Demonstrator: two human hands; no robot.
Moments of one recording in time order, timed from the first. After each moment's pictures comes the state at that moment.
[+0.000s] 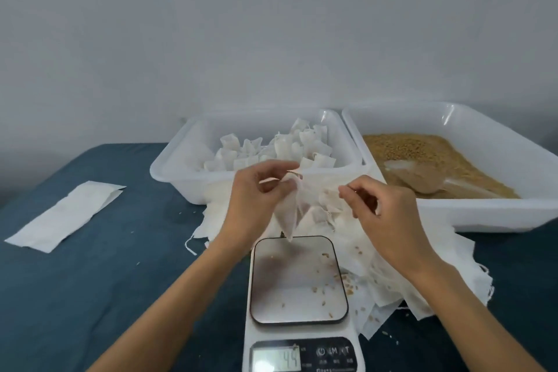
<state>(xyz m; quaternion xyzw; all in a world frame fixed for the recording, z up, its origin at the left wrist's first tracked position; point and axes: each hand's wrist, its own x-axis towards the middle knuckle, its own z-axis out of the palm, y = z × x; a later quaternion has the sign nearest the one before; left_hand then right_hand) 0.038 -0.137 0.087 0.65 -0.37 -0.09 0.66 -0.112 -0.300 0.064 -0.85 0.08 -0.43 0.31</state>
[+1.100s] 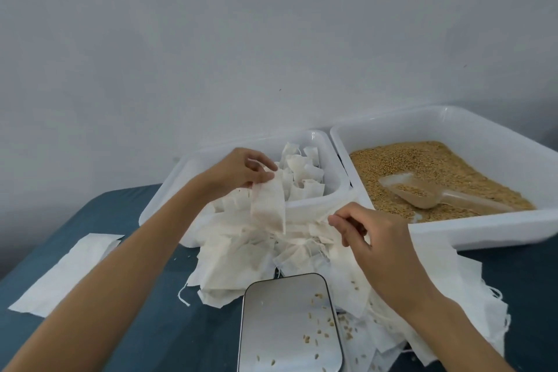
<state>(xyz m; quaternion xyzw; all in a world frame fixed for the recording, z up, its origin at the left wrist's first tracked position) 0.170 -0.208 0.145 0.78 -0.44 -0.23 0.38 -0.114 -0.302 0.064 -0.82 0.09 -0.45 0.34</state>
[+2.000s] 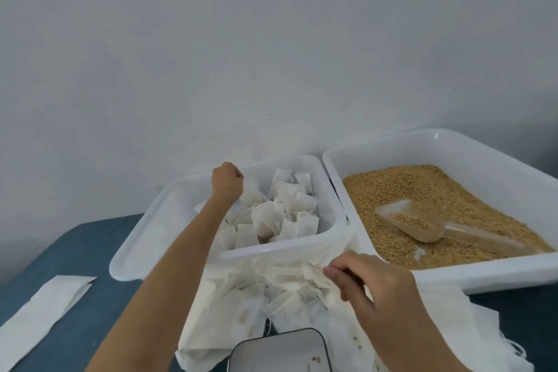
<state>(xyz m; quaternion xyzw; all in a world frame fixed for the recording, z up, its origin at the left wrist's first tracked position) 0.258 -0.291 0.108 0.91 -0.29 0.07 0.30 -0.105 -0.308 0.057 -0.83 0.09 -0.48 0.27</state>
